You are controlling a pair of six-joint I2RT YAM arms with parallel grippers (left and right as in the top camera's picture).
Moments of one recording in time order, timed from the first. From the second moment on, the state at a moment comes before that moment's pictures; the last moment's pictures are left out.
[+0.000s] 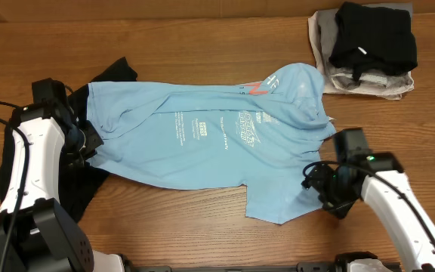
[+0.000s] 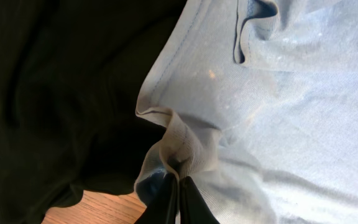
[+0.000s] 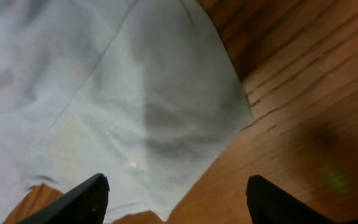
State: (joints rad) left arm 0.30 1.64 1.23 -1.06 -0.02 -0.31; right arm 0.10 1.29 0.72 -0.98 -0.20 0.83
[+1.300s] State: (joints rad) left arm 0.32 1.64 1.31 -1.19 -0.02 -0.31; right arm 0.16 1.16 0.88 -1.30 -0.07 0.94
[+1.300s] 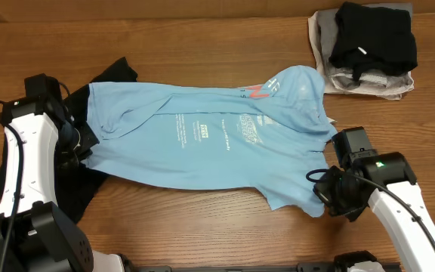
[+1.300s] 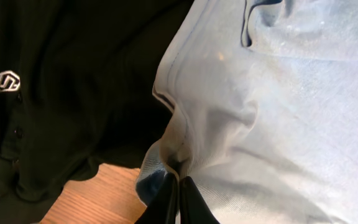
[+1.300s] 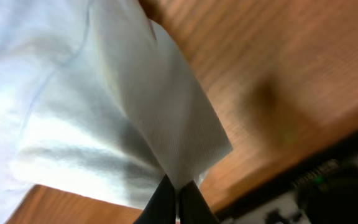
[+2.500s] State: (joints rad) left arm 0.30 1.64 1.31 -0.84 -0.02 -0.31; right arm 0.09 1.51 1.13 -0.90 -0.13 0.64
